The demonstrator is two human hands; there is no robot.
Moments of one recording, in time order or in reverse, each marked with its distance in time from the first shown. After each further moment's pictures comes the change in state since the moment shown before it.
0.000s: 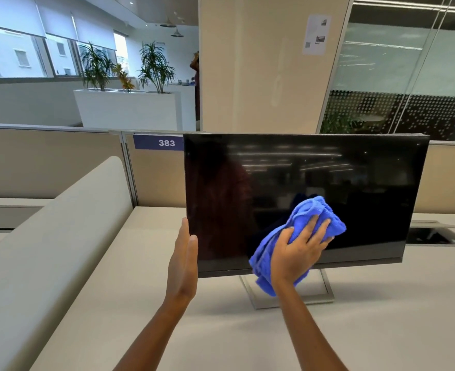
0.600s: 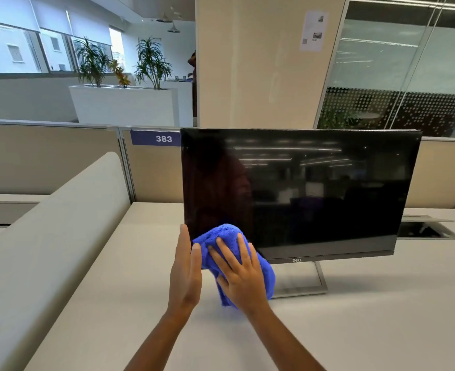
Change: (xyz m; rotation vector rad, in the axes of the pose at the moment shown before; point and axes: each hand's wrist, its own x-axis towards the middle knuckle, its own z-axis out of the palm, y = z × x) left_hand -0.022 -0.014 0.008 0.081 0.017 -0.009; right_hand -0.080 0.028 0.012 -0.315 -0.285 -1.095
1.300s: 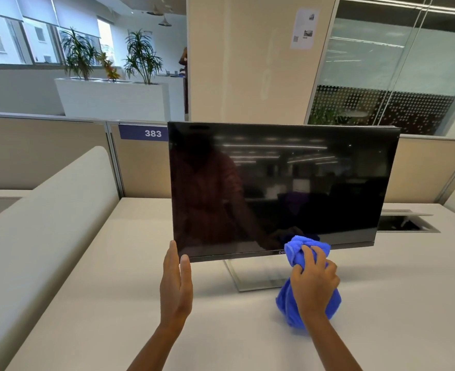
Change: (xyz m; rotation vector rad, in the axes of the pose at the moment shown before) left_hand -0.029 -0.022 0.013 0.101 0.119 -0.038; right_hand -0.057 0.092 -0.059 -0.018 -0.135 0.872
